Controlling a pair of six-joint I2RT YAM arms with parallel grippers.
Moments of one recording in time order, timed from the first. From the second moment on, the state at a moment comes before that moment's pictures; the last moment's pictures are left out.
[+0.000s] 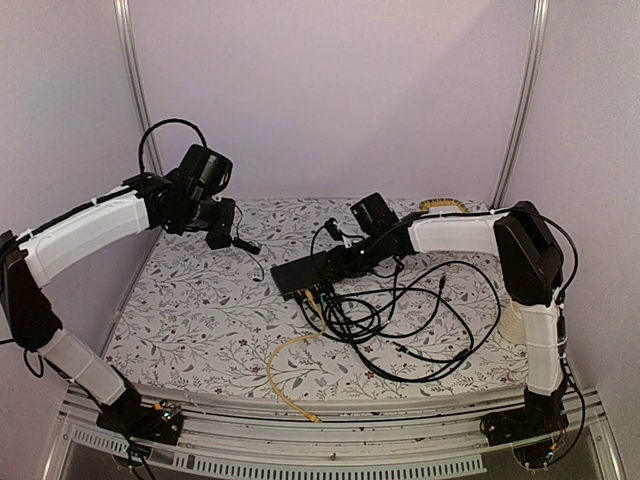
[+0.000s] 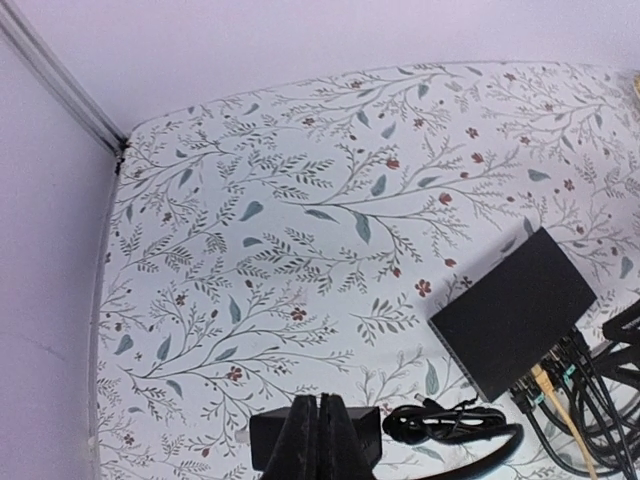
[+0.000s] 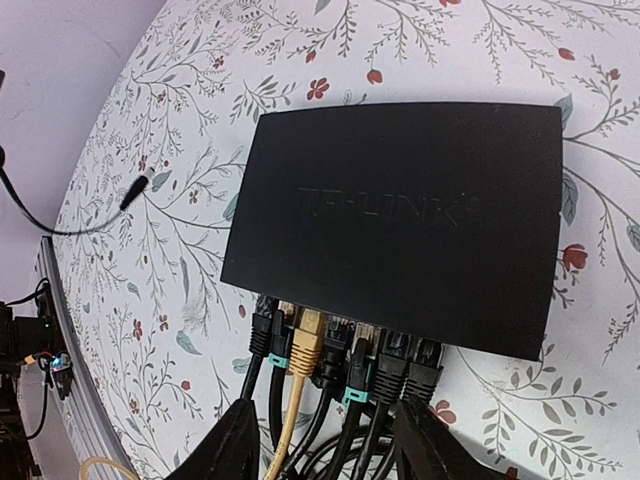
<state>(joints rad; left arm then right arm) -0.59 1.52 1.37 -0.67 -0.47 -0.27 0.71 2.15 1.60 -0.30 -0.43 0.33</state>
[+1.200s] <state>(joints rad) -0.06 1.91 1.39 -0.58 -0.29 -0.40 0.73 2.08 1.49 -0.30 -0.38 0.34</state>
